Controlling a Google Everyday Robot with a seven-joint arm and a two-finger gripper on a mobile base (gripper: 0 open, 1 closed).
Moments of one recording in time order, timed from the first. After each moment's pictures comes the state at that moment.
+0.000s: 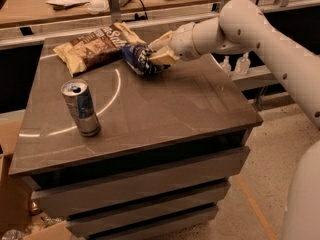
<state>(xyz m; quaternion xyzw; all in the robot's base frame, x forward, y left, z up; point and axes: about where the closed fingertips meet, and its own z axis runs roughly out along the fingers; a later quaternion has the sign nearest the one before) 0.723 0.011 0.892 -0.62 0.58 0.17 0.50</state>
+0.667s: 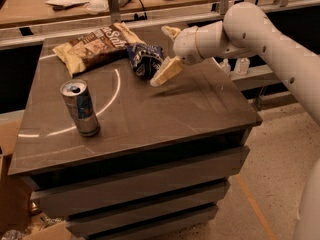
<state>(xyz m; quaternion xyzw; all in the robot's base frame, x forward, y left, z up) 0.707 0.005 0.891 -0.61 0.59 0.18 0.50</state>
